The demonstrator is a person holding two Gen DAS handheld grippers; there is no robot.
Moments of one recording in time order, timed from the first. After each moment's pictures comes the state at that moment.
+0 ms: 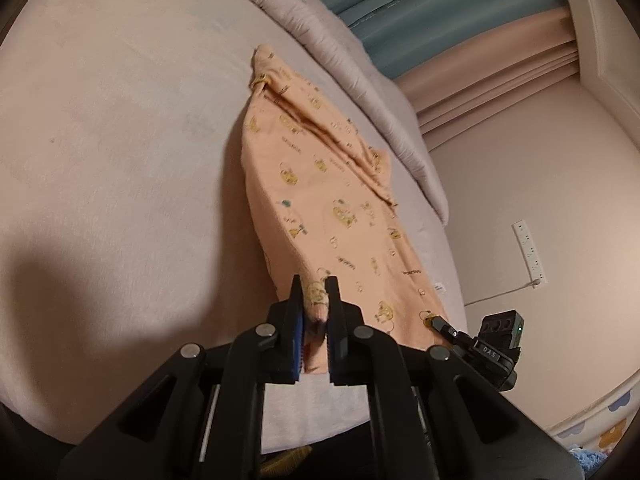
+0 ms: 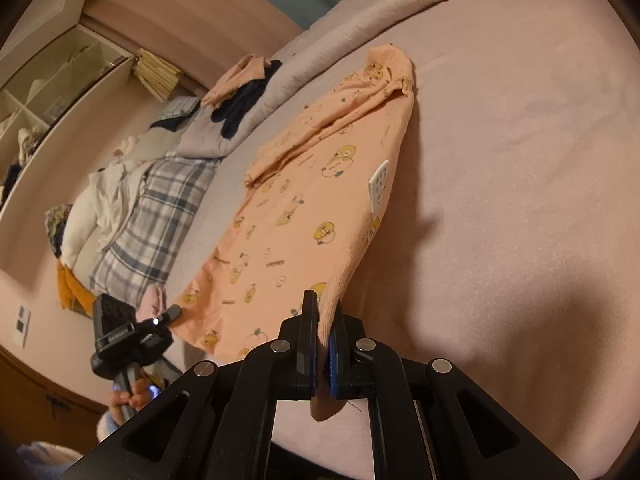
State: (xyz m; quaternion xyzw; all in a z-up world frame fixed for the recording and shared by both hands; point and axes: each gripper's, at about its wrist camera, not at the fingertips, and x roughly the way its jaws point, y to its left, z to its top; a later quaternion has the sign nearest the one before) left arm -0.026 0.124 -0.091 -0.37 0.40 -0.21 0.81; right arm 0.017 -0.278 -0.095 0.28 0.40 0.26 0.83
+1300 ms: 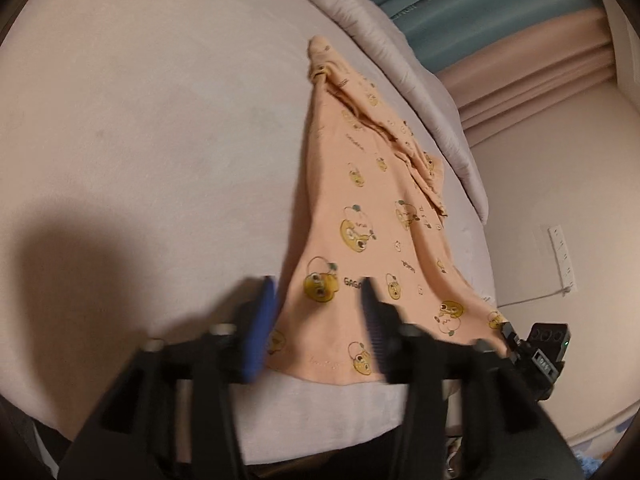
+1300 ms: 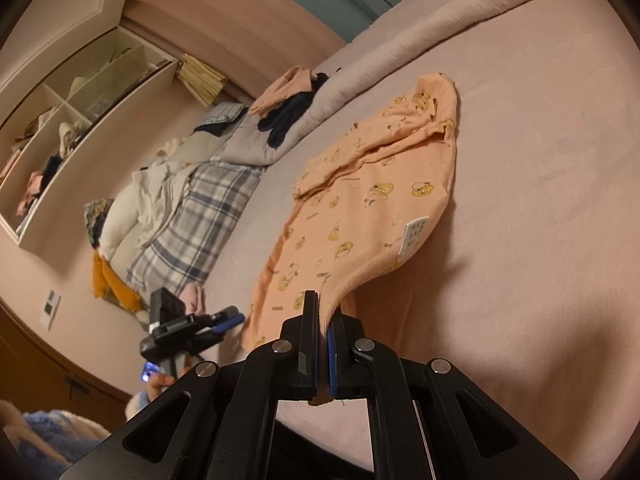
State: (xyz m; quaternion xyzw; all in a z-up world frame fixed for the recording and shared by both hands) left arm -0.011 0.149 -0.117 -0.36 0.46 -0.15 0.80; right arm 0.014 -0.285 -0.078 0.28 0.37 0.33 0.82
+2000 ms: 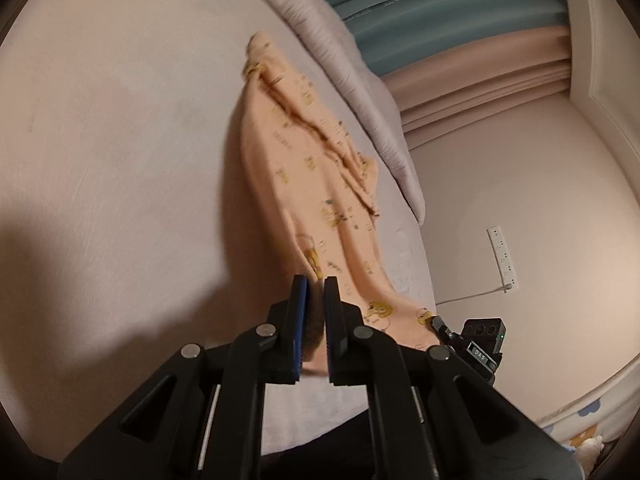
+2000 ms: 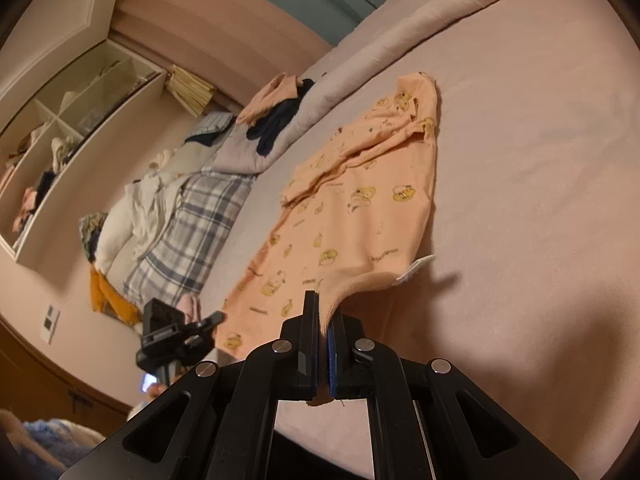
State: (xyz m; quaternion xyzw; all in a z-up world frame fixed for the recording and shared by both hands) left arm -0.017 0.140 -0.098 -0.41 0.41 -0.25 0.78; right arm 0.018 -0.294 -0.086 0.31 0.36 0.32 0.82
